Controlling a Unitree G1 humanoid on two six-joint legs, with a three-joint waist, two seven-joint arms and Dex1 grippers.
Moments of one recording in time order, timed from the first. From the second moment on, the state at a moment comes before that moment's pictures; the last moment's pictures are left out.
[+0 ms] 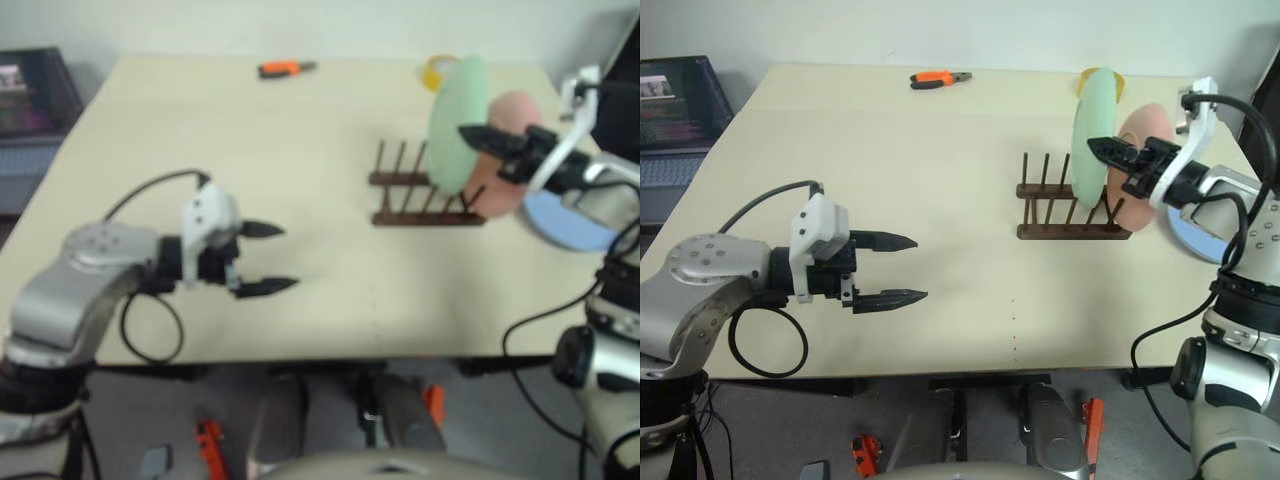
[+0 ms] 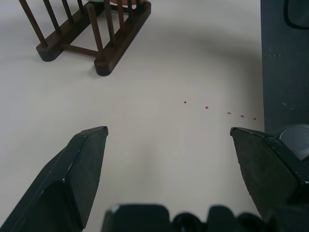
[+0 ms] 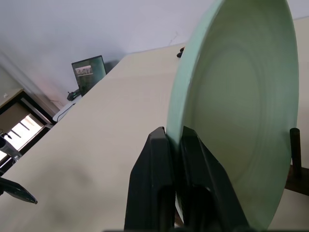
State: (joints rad) left arm -0.33 0.92 0.04 -0.43 -0.57 0.71 -1.07; right arm -0.76 -0.57 -0.40 -0.04 0.82 1.18 0.48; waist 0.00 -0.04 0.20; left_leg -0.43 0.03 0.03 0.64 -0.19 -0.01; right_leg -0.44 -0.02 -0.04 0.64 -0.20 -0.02
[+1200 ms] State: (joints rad) left arm -0.66 0.57 -0.34 -0.37 -0.41 0.67 -0.96; right arm -0.37 -1.23 -0.05 0.15 0.19 0.59 0.80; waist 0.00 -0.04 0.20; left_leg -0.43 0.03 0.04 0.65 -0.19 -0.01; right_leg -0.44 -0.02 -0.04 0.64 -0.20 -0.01
